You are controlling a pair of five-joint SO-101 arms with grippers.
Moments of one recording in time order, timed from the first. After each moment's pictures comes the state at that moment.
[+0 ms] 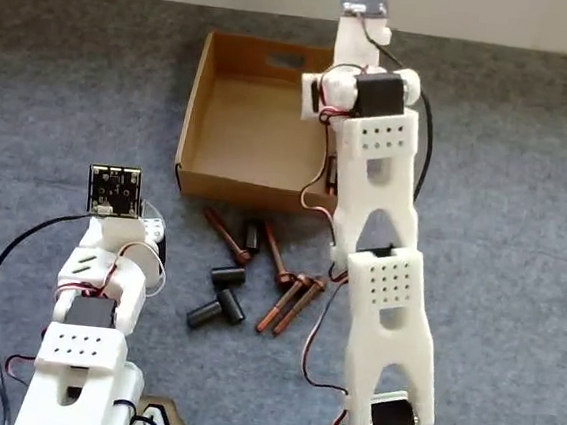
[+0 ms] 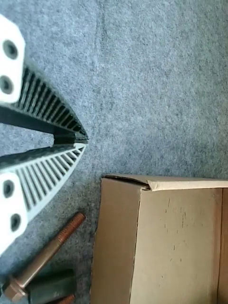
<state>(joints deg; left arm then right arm) -7.3 -63.5 87.5 18.2 1.4 -16.3 52.8 -94.5 100.2 -6.4</state>
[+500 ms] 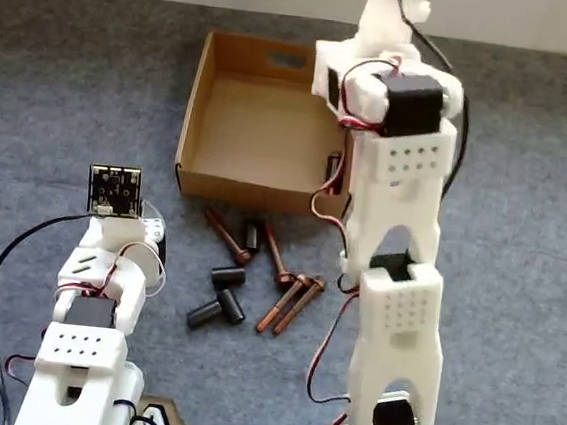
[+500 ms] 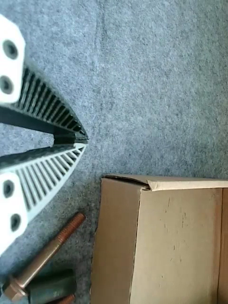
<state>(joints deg) -7.3 -63.5 87.5 18.2 1.4 -16.4 35.3 -92.3 100.4 -7.3</state>
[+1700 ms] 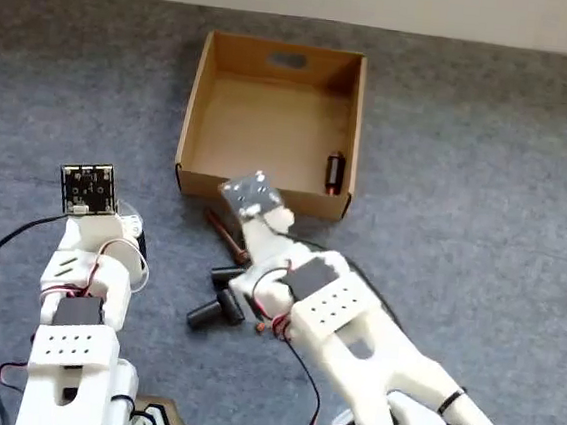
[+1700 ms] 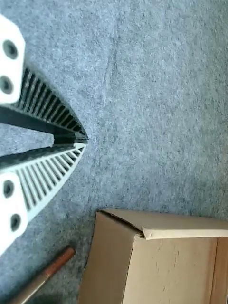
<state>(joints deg) -14.2 -63.5 87.5 18.2 1.4 -42.7 -27.3 50.9 49.8 -3.2</state>
